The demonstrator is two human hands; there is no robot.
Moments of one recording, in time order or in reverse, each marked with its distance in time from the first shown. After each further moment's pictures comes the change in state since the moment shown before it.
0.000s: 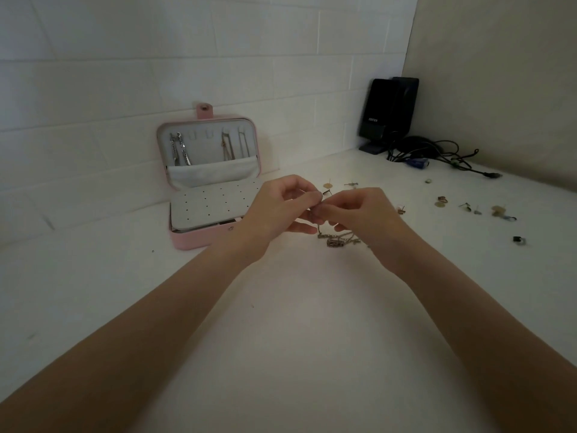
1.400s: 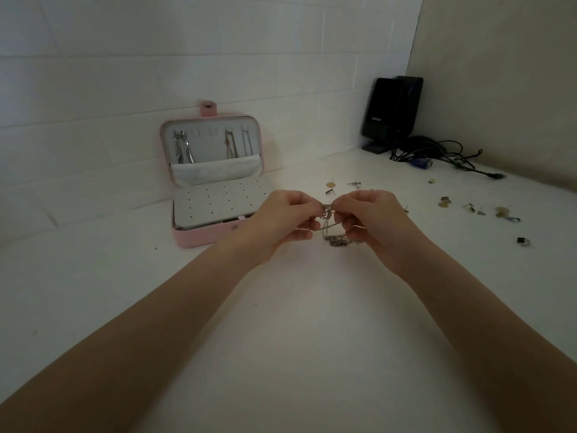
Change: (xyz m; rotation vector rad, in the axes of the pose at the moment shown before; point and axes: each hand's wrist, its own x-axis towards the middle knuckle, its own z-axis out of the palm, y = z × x) left_hand 0.003 -0.005 0.003 -0.018 -0.029 -0.224; right_hand 0.001 0.002 -0.001 0.243 0.073 0.163
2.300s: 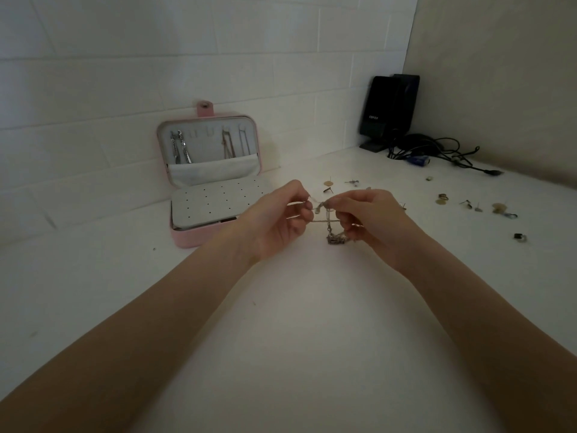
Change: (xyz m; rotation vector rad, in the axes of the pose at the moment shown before) left_hand 0.007 0.003 -0.004 -0.515 -0.009 -0.225; right_hand 0.003 0.004 -0.005 -0.019 -0.040 -0.005
